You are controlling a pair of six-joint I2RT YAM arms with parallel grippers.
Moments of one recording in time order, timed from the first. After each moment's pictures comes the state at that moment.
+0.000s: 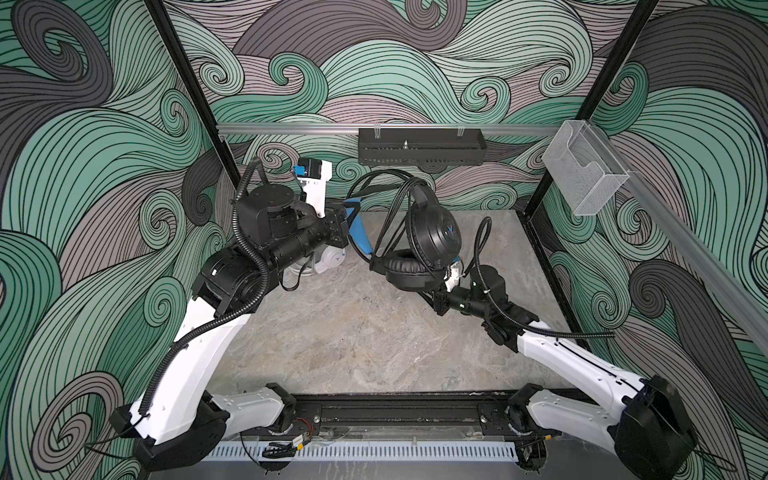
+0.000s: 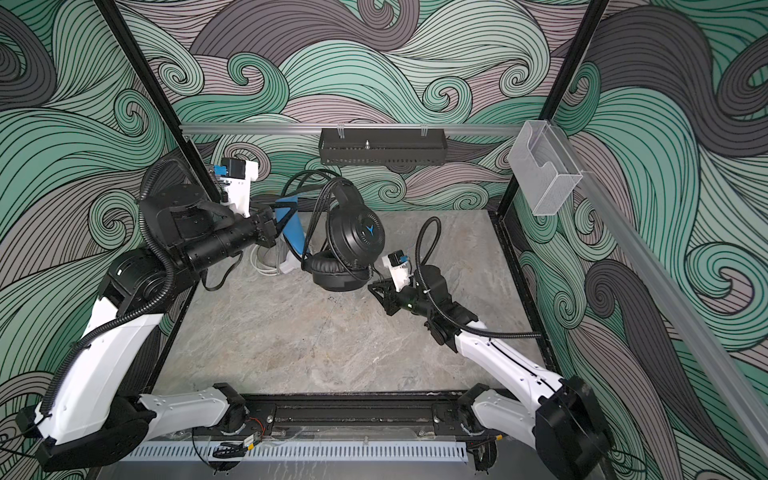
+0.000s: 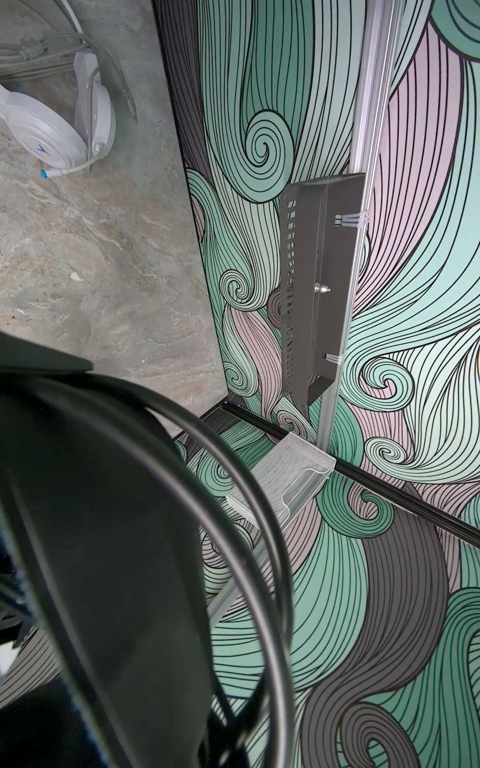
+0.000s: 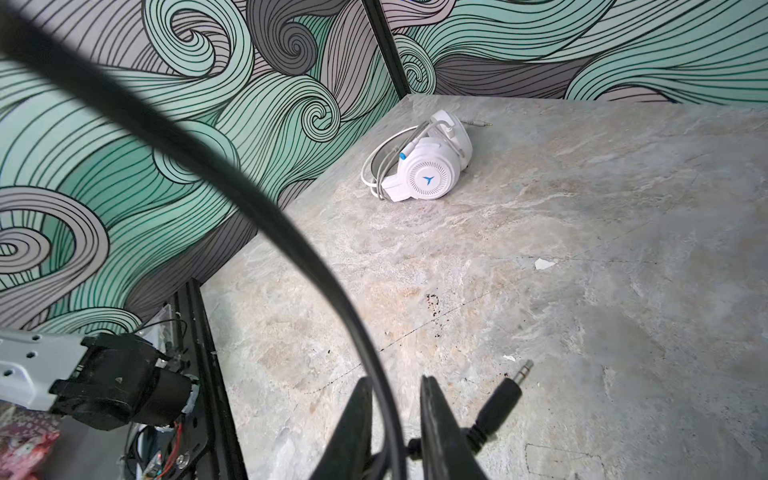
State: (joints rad) left arm -0.58 1.21 1.81 -0.77 0.07 -0.37; right arm 0.58 1.12 0.66 0.09 -0.41 0.25
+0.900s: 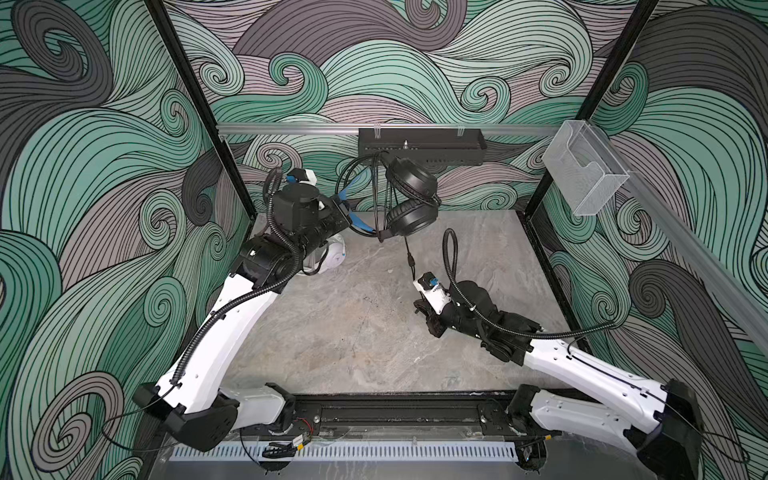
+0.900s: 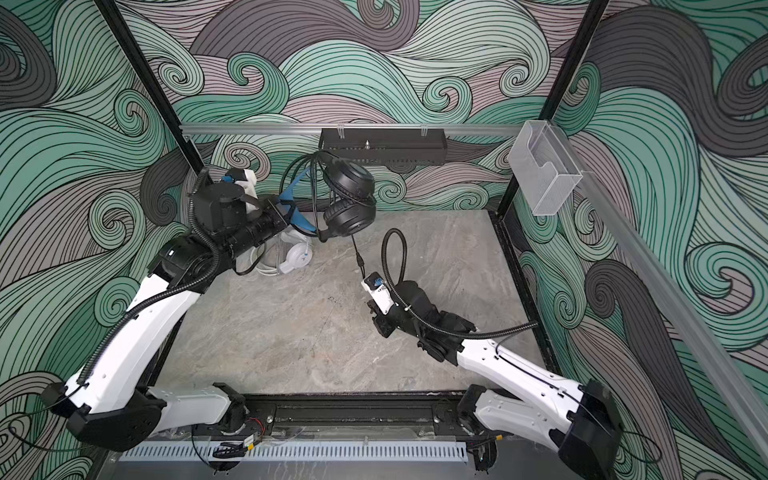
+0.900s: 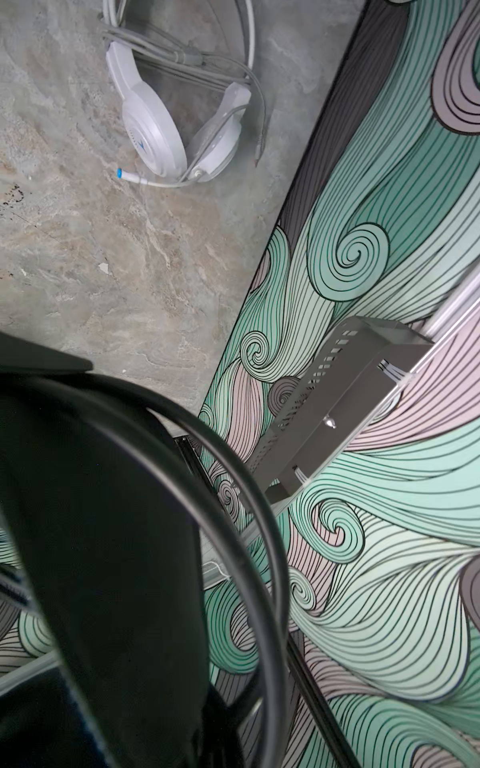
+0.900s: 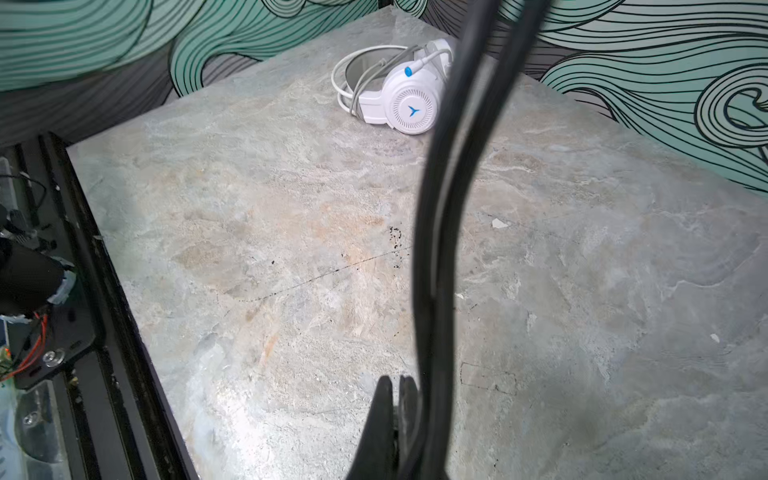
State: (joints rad) left arm -0.50 1.30 1.66 -0.68 -0.14 -0.83; right arm 0.89 1.06 0.78 -0.31 0.04 -0.05
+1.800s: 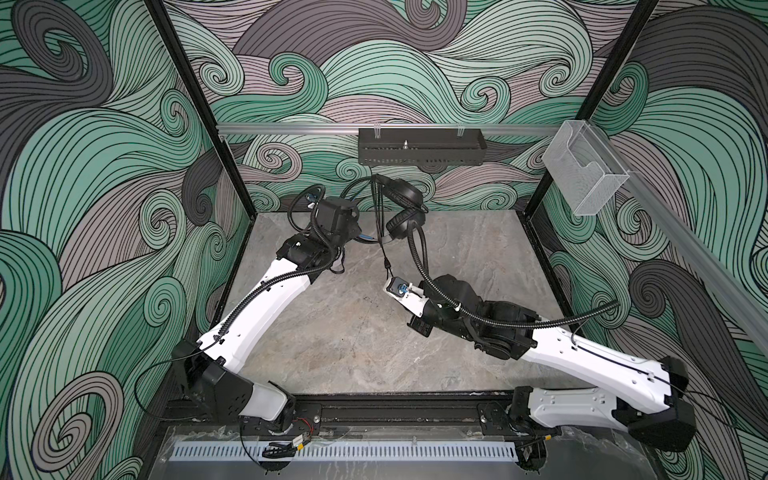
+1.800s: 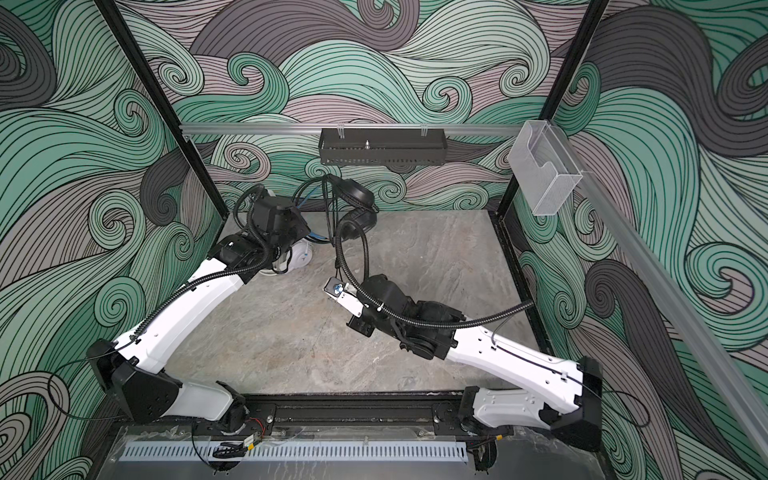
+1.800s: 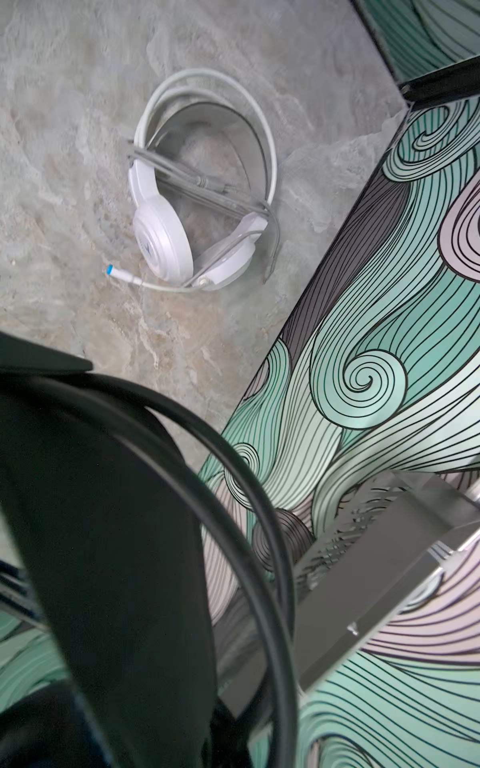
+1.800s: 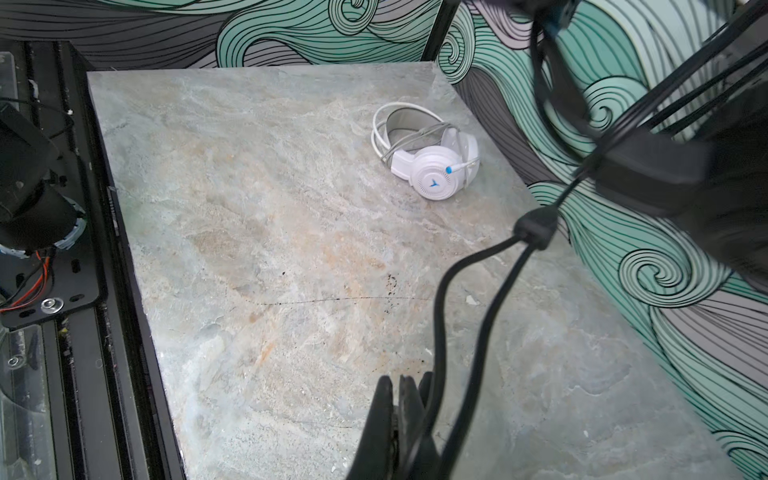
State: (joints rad) left arm -0.54 1.42 1.48 -0.60 -0.45 -0.77; right arm 1.12 1.19 1.23 -0.60 0.24 -0.29
